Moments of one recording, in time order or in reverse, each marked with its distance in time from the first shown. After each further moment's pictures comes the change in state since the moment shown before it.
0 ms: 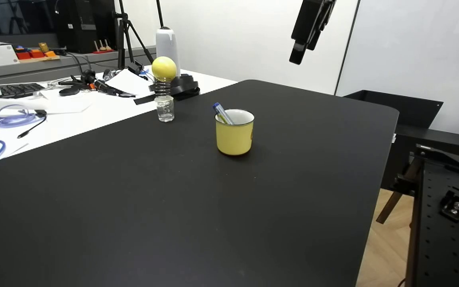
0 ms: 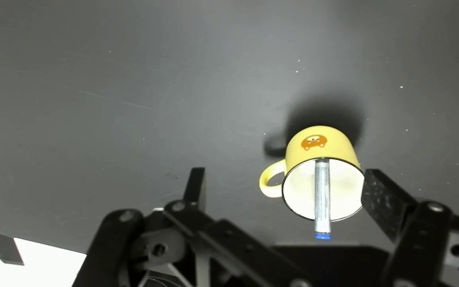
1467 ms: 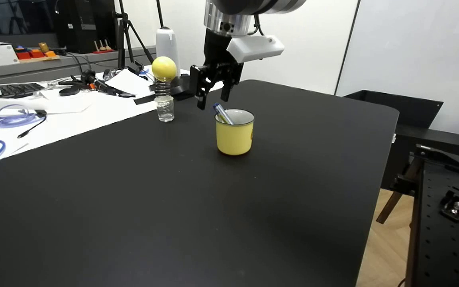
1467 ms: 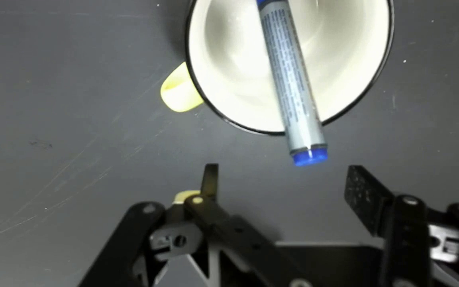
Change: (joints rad) arm 0.110 0.712 0.073 0.522 0.235 0.179 0.179
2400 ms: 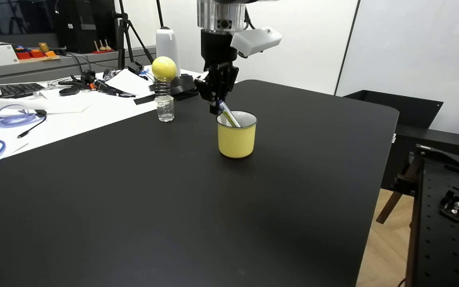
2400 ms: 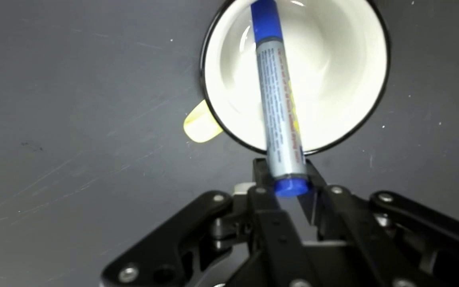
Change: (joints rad) arm 0.029 -0.019 -0.008 0.035 -0.090 -0.193 -0.064
